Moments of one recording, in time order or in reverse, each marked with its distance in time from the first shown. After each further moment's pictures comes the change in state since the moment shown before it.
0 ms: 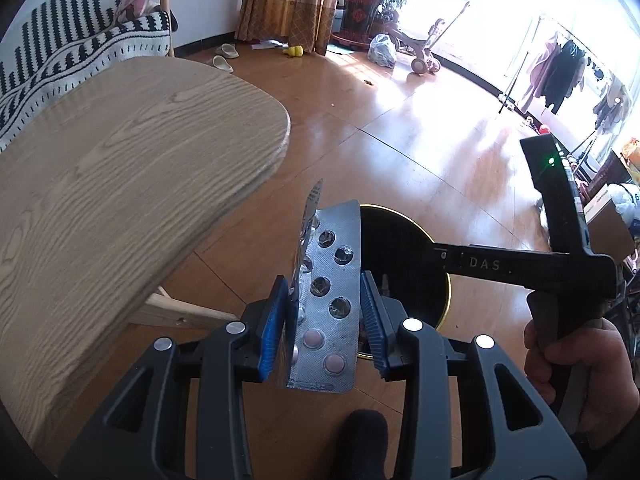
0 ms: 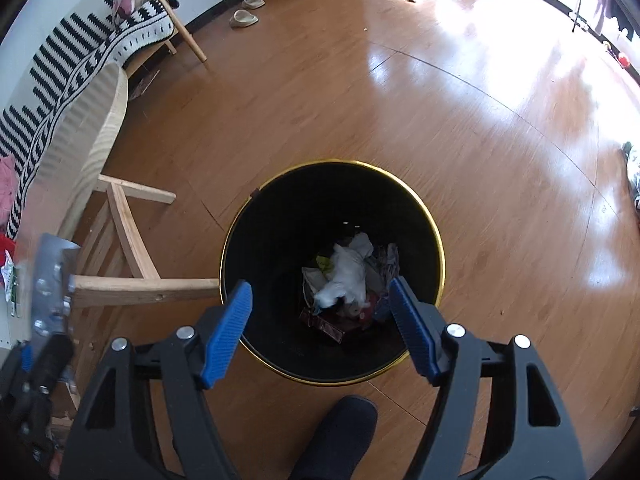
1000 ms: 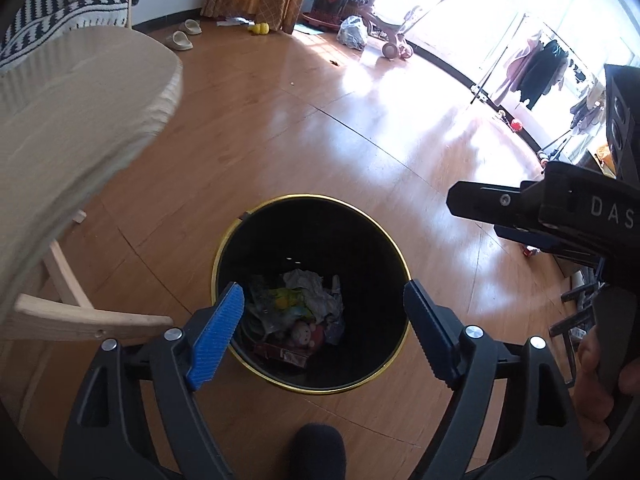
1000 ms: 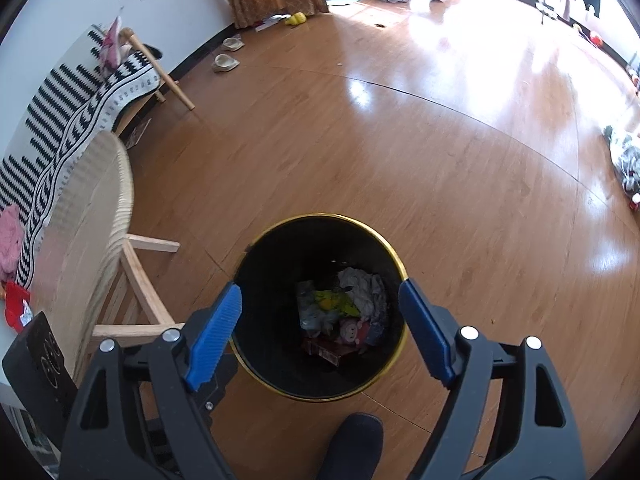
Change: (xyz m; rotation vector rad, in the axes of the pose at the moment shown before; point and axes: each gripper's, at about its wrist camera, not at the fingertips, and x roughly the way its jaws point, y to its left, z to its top) left arm 0.067 -0.039 0.005 -0.014 0.045 -0.132; right arm -0.048 -0.010 0.018 0.077 -0.107 0.028
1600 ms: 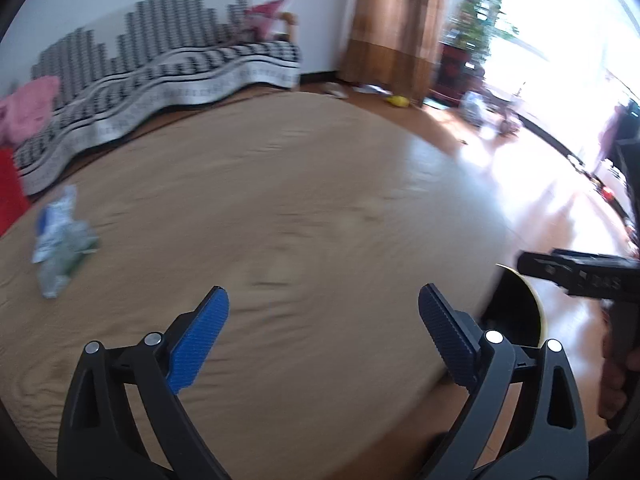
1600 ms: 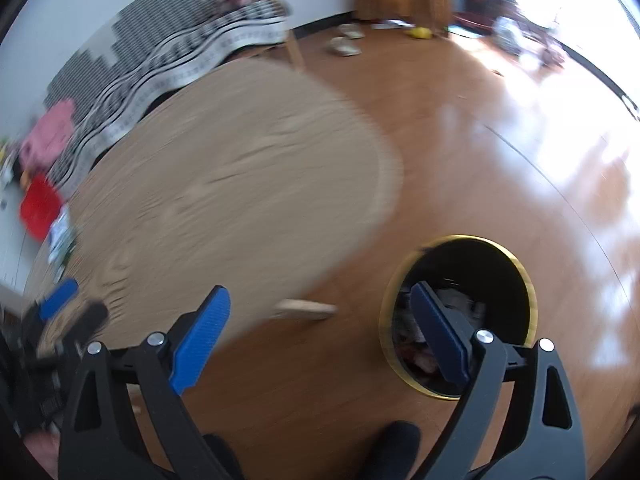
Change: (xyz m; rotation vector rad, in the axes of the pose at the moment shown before) left arm -0.222 0.212 -0.026 -0.174 -0.229 0.426; right arm -0.008 0.250 -0.050 -0.399 0.027 0.137
